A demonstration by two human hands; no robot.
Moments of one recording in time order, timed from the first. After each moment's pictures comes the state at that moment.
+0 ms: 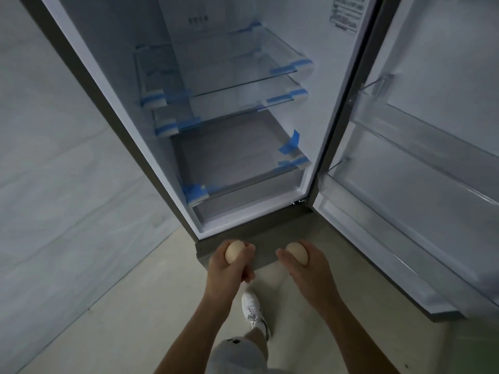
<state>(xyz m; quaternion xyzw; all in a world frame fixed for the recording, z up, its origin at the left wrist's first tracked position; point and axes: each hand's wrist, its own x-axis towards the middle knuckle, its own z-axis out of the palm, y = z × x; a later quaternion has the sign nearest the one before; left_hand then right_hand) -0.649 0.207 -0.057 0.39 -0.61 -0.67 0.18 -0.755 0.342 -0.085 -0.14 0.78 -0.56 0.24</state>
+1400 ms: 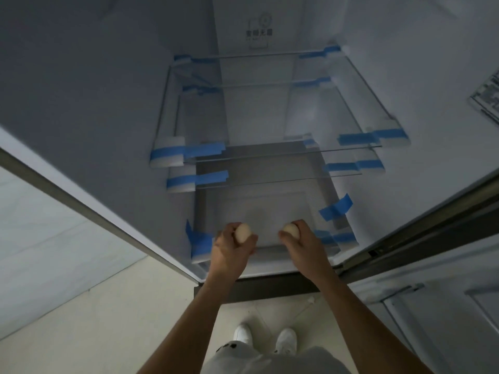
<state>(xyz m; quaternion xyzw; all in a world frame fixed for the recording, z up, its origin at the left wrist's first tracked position) -0.832 0.025 -0.093 0.51 -0.62 -0.57 0.19 -0.976 0.128 -0.103 -0.31 0.79 -0.42 0.32</state>
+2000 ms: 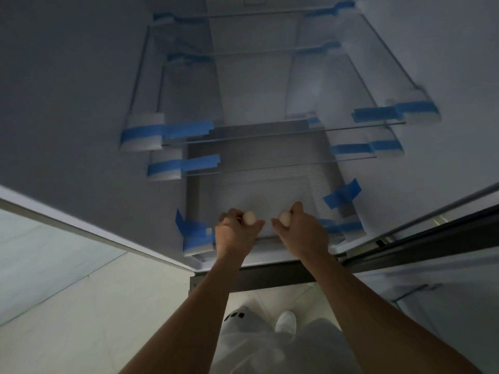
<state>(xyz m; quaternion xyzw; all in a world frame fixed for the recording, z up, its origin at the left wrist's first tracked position) -0.869 0.003 -0.150 0.57 -0.69 -0.43 0.11 -1.002 0.099 -0.169 -0.37 0.90 -0.19 0.16</state>
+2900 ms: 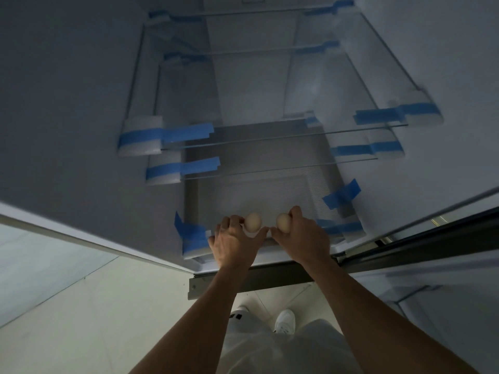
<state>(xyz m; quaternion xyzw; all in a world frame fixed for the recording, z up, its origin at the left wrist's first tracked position) -0.864 0.014 -0.163 0.56 -0.77 -0.29 0.08 -1.003 0.105 -0.178 -0.40 0.89 -0.16 0.14</state>
